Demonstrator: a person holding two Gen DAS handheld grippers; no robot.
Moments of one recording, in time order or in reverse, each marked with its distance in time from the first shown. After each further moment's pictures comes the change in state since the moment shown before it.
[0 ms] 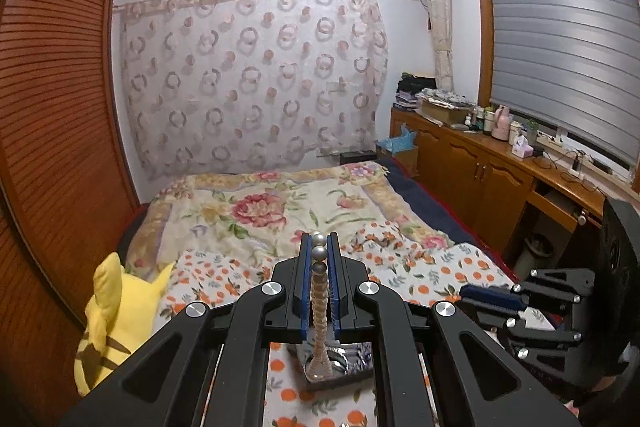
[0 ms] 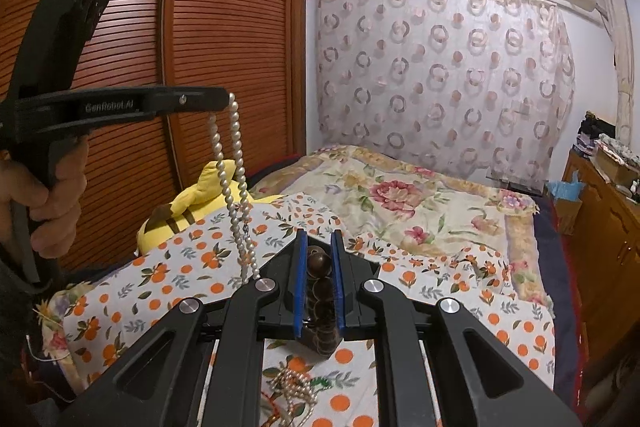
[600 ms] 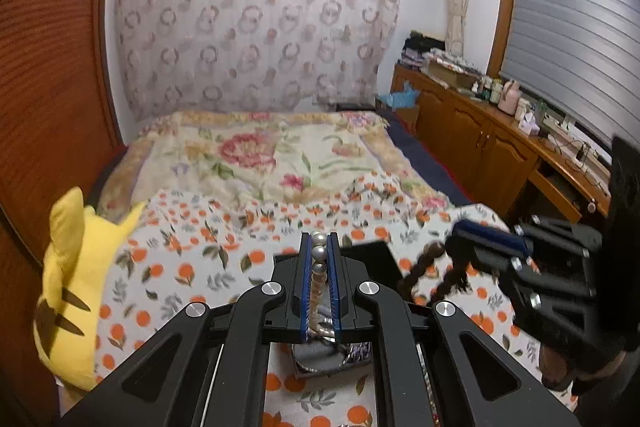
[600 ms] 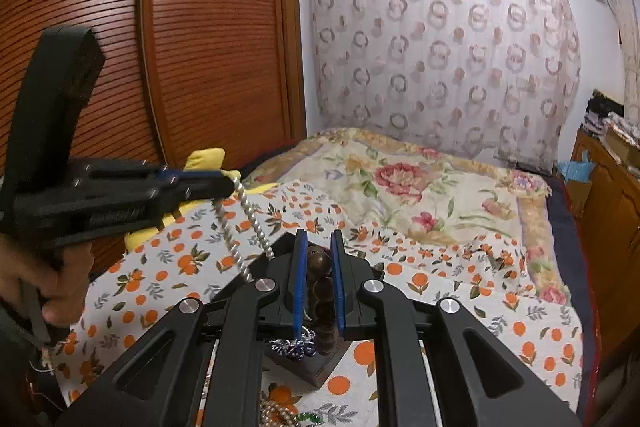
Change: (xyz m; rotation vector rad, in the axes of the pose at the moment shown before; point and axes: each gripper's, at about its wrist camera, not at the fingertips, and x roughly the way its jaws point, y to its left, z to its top) left arm 0.091 0.025 -0.066 -0.090 0.196 -0.050; right arm 0.076 -0.022 -0.005 0.054 0.071 0.022
